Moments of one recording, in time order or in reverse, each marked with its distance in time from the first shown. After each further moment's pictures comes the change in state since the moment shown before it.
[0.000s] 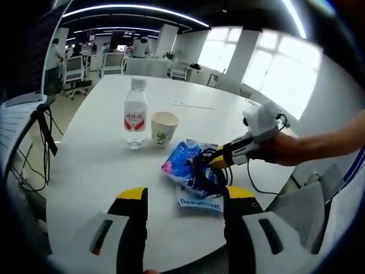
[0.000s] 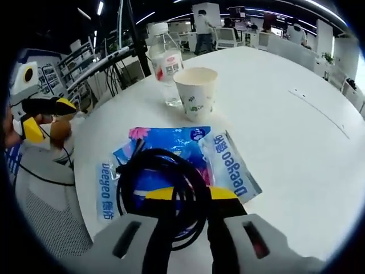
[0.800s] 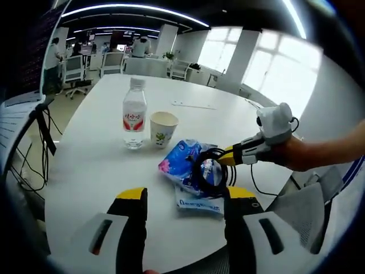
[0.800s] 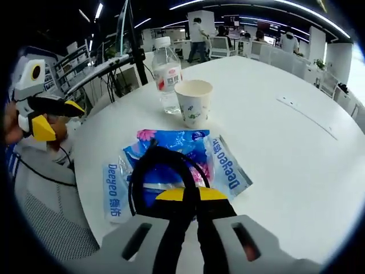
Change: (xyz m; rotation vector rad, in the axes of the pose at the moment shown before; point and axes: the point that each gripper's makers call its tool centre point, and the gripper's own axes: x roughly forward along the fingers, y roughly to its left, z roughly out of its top) left arm 0.004 0.000 0.002 -0.009 -0.002 -0.005; right arm -0.035 0.010 0.001 0.004 -0.071 -0.070
